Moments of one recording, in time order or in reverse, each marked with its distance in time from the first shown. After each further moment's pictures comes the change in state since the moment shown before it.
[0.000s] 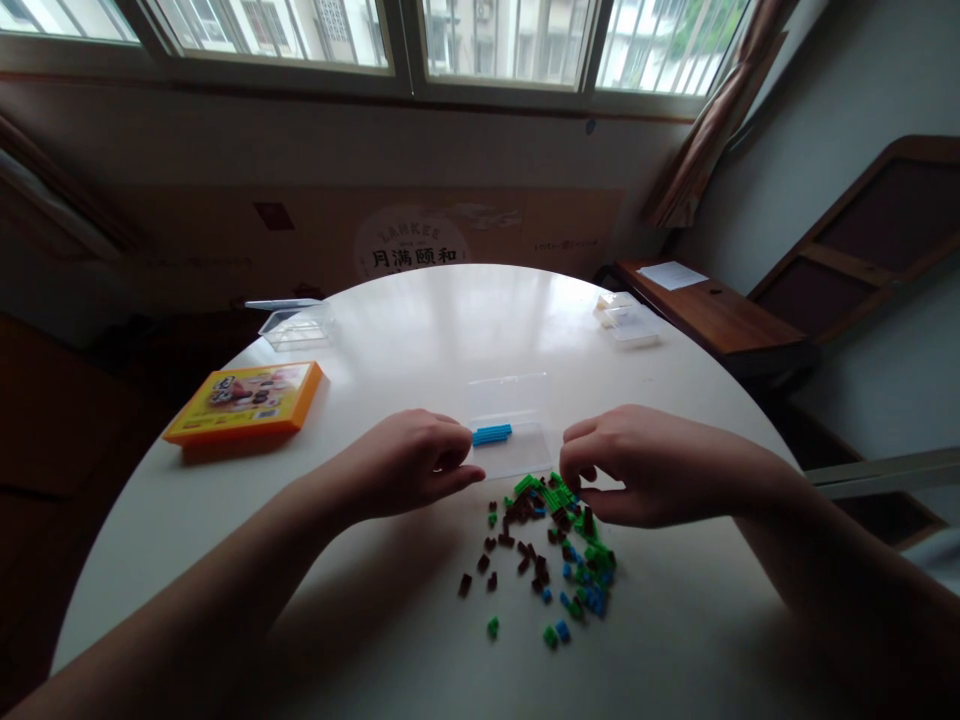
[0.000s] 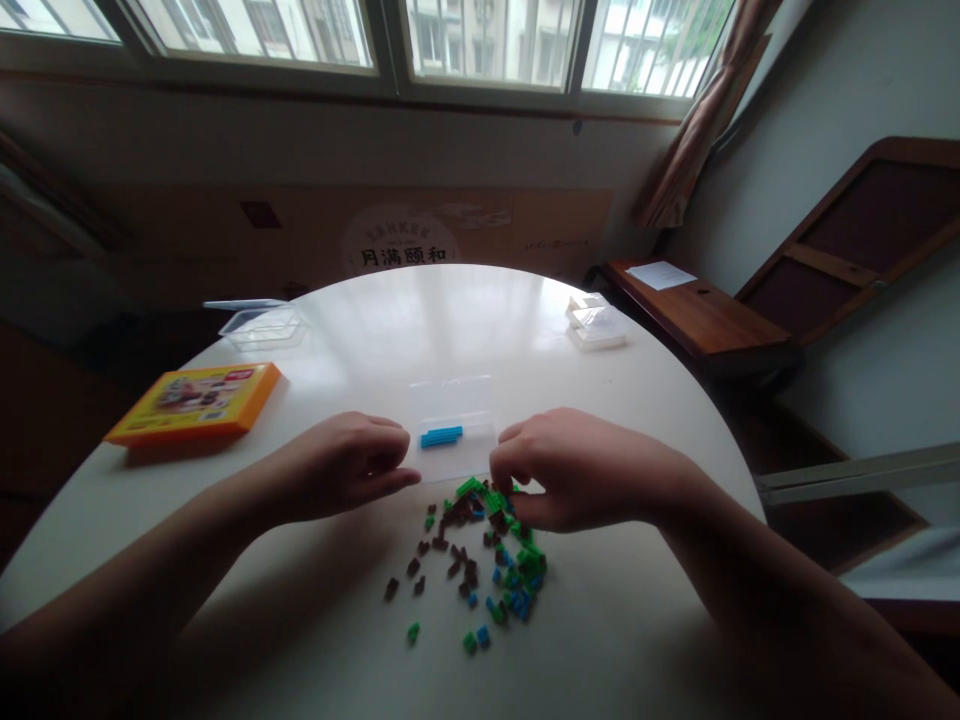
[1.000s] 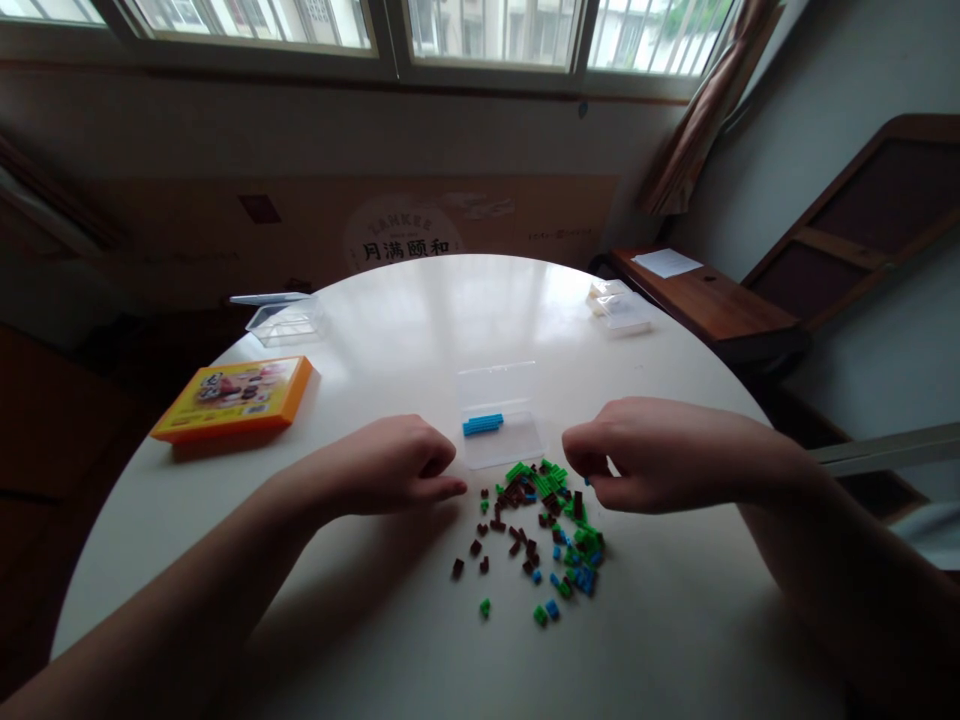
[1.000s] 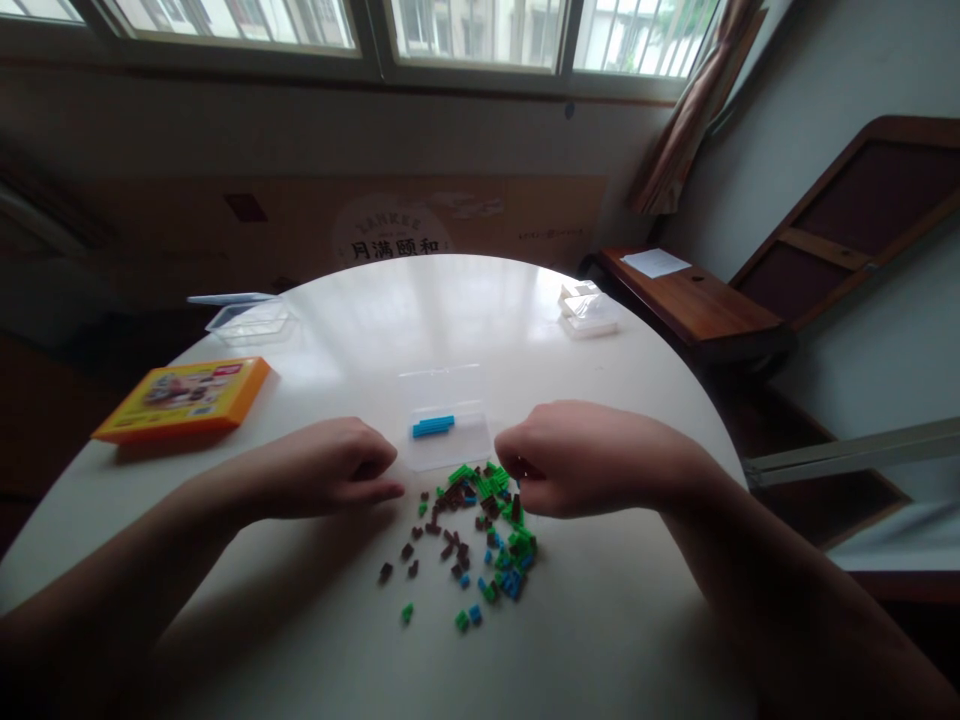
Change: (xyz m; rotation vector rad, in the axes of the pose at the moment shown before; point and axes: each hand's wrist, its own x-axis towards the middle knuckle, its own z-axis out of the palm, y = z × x) left_hand -0.001 0.002 -0.004 0.009 -0.325 -0.145; right_hand -0.011 -0.004 -0.003 -0.058 -0.083 0.203
